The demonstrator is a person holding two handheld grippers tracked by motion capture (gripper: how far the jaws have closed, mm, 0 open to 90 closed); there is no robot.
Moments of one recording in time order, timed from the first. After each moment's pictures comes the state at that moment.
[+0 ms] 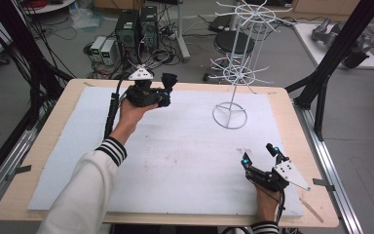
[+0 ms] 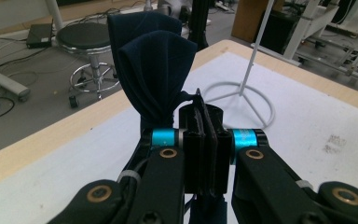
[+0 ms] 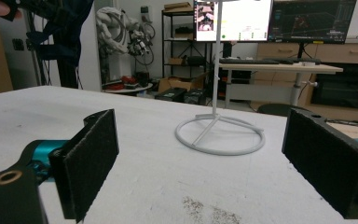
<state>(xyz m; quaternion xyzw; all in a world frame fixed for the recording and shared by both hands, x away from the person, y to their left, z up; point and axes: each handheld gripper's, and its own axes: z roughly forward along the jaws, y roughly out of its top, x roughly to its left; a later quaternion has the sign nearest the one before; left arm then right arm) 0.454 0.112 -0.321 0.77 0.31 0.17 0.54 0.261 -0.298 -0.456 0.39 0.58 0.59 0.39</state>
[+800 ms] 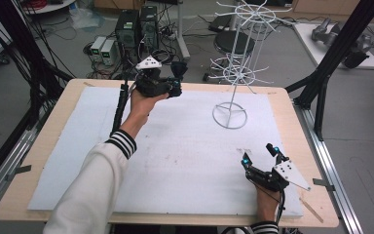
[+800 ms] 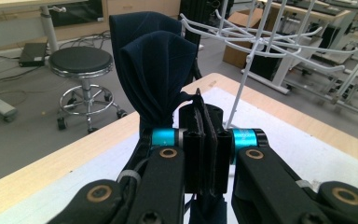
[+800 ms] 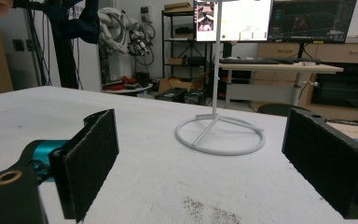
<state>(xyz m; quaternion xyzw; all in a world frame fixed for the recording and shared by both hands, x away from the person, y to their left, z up) 0.464 0.086 -0.297 0.74 0.31 0.16 0.58 0.261 -0.298 -0.456 0.40 0.58 0.59 0.39</state>
